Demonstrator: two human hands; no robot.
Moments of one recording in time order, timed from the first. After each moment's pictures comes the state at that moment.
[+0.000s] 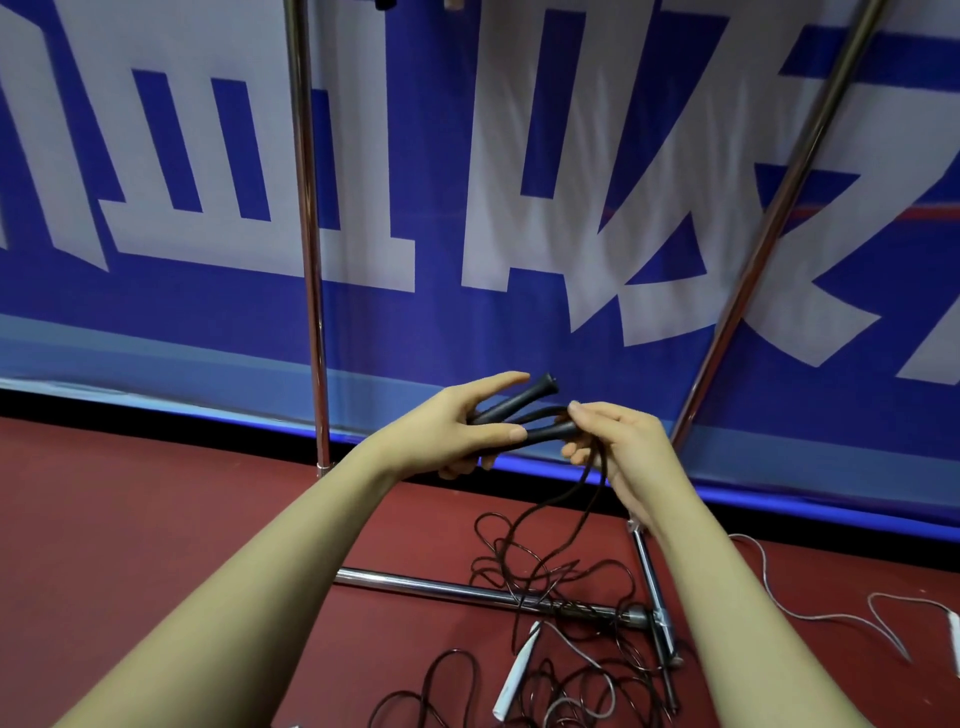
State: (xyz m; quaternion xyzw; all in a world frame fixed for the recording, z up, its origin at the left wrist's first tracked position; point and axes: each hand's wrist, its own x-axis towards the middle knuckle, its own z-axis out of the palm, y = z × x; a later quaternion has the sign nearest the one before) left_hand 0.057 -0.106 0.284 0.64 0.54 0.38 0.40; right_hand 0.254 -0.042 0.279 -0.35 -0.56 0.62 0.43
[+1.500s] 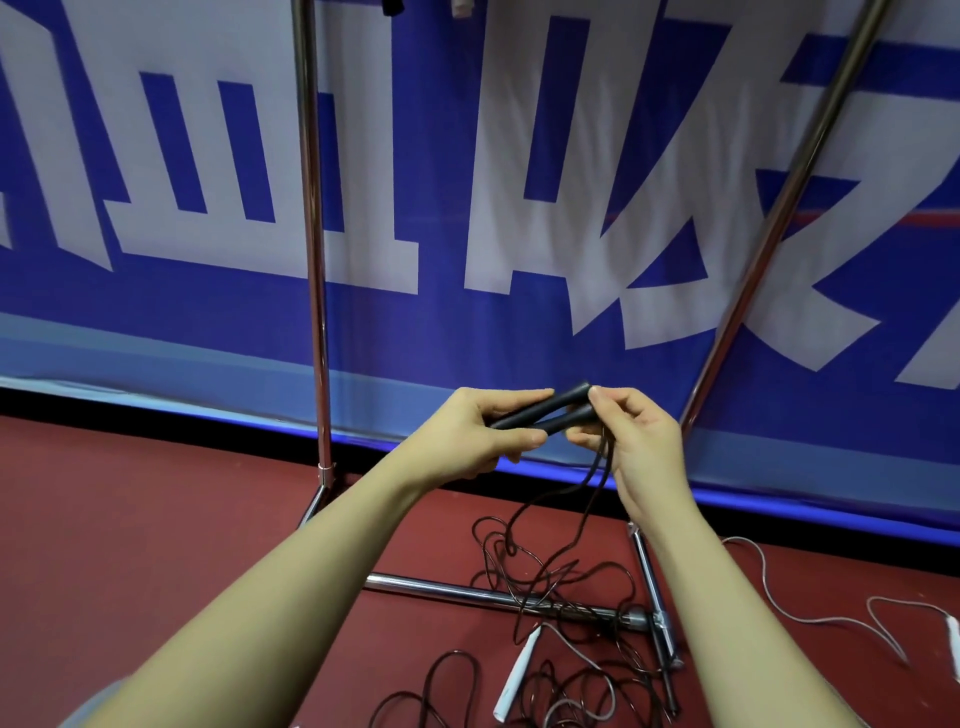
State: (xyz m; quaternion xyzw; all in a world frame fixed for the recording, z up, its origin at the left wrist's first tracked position) left_hand 0.078 -0.112 0.286 0.59 0.53 0.46 0.40; right_hand 0.249 -0.048 0.278 -0.33 -0.54 0.56 0.54
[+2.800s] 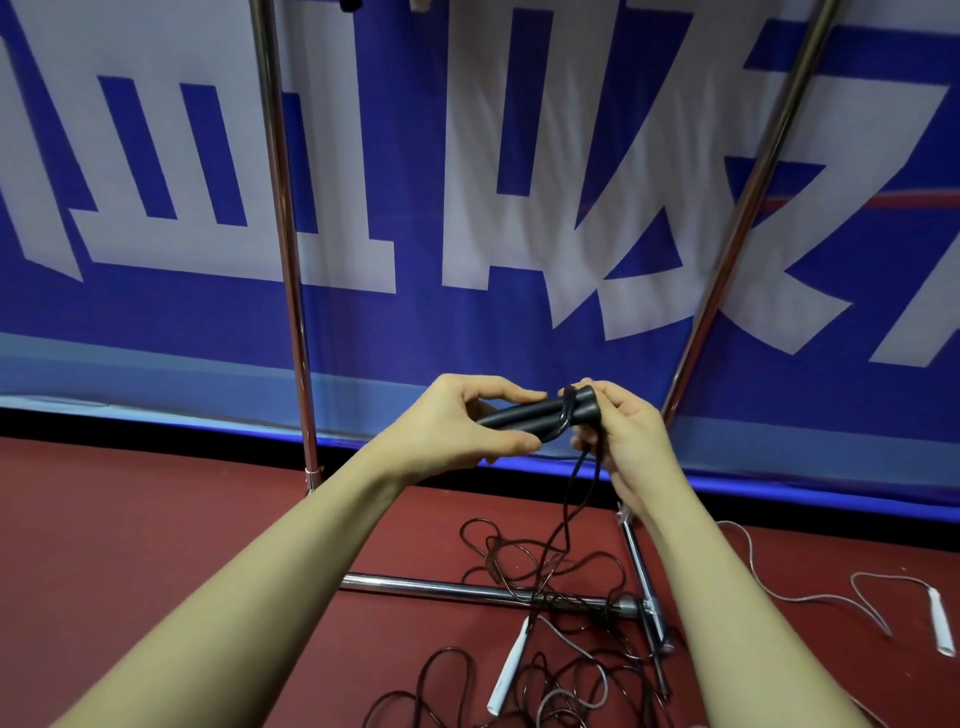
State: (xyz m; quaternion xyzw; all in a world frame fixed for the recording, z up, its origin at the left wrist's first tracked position) left_hand 0.088 -0.120 0.304 0.63 0.54 0.44 0.36; right_hand 0.263 -0.038 0.276 -0.34 -0.58 0.56 0.49
